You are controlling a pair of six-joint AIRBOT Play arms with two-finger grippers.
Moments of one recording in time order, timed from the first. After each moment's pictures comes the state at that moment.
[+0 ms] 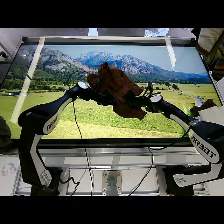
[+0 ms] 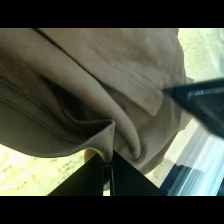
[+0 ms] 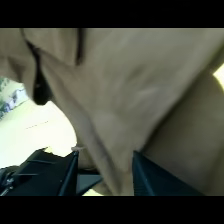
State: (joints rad) left arm -0.34 -1.99 1.50 0.52 -1.06 -1.04; right arm 0.28 -1.55 0.93 -0.36 0.43 1.42
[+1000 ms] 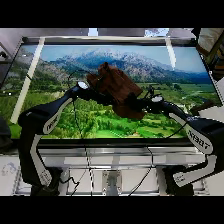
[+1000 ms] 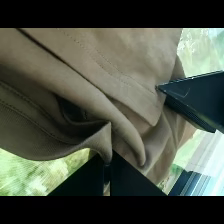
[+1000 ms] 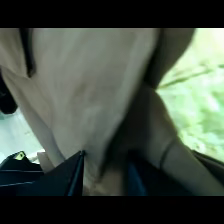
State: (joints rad) left arm -0.34 -1.99 1.50 0.52 -1.03 -1.02; right arm 0.25 -1.63 0.94 -0.27 0.46 1.33
